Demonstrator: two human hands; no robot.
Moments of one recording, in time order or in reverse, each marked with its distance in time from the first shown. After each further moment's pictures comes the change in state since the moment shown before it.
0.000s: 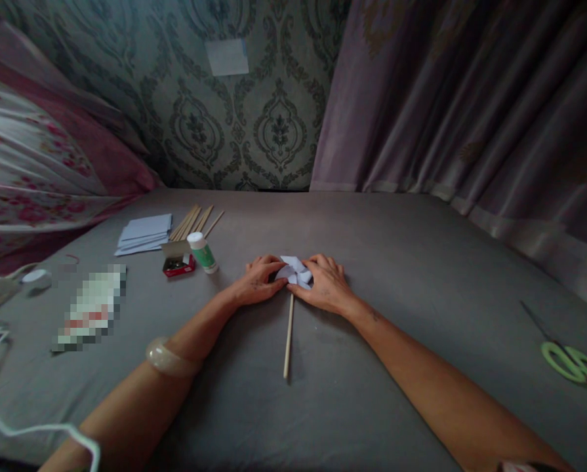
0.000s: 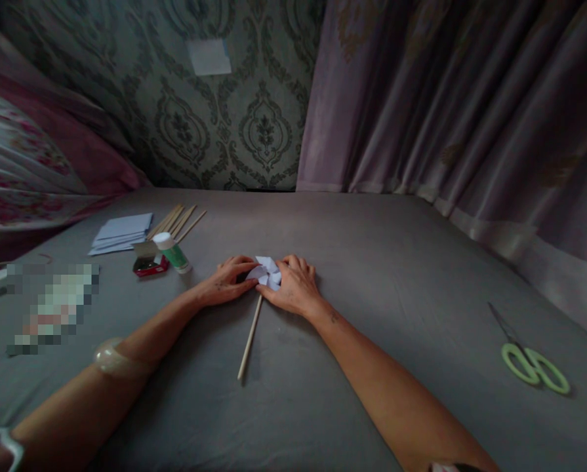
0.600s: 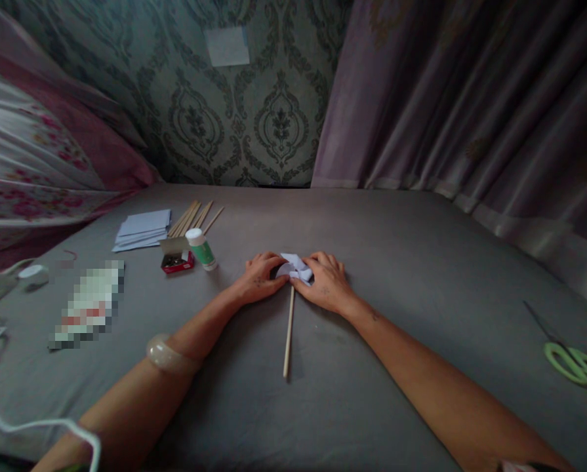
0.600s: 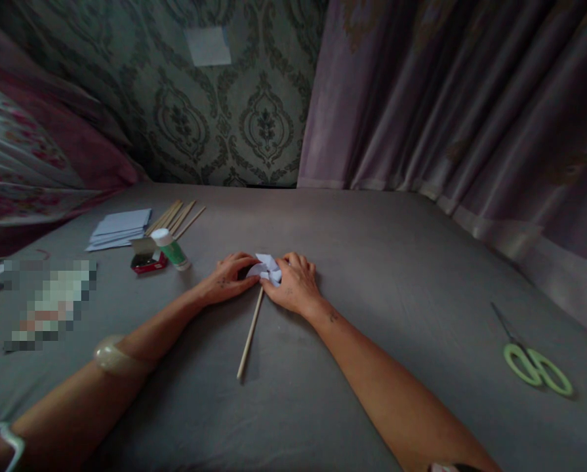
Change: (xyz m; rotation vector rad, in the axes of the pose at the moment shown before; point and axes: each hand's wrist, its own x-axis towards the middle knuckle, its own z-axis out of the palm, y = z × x) left_hand 0.003 0.004 0.006 -0.003 0.065 -0.070; right_hand 0.000 -0.003 0.003 -0.013 0.043 0.005
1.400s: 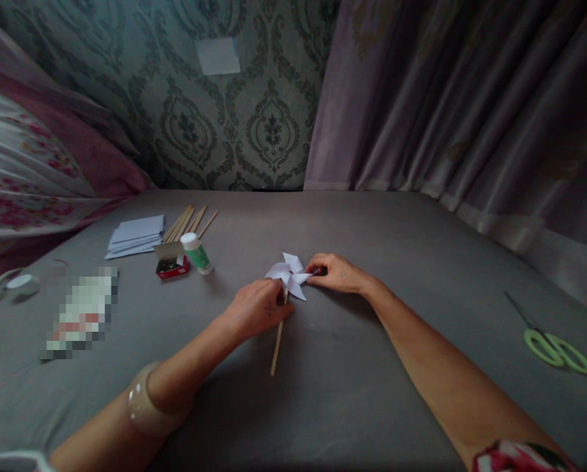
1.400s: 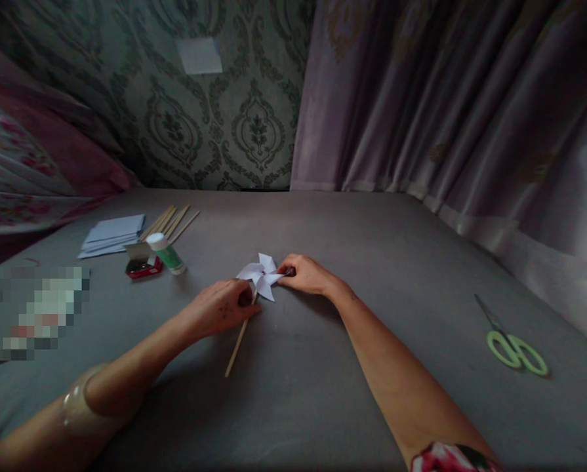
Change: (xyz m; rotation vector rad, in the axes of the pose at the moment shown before) left_hand -0.038 0.044 -0.011 0.277 -0.192 -0.046; right_hand 0.019 0.045 -0.031 0.417 -0.278 -0.209
